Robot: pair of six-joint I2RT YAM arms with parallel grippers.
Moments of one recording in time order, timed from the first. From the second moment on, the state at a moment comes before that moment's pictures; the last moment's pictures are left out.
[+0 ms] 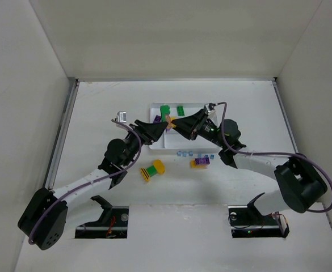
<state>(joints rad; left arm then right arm) -0.63 1.04 0.39 0.83 -0.02 -1.01 0.60 1.42 0.65 0.92 -0.40 1.54</state>
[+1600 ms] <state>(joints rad) -0.56 1.01 0.37 0.86 0.05 -1.01 0.61 1.56 0.64 1.12 -0.45 1.66</state>
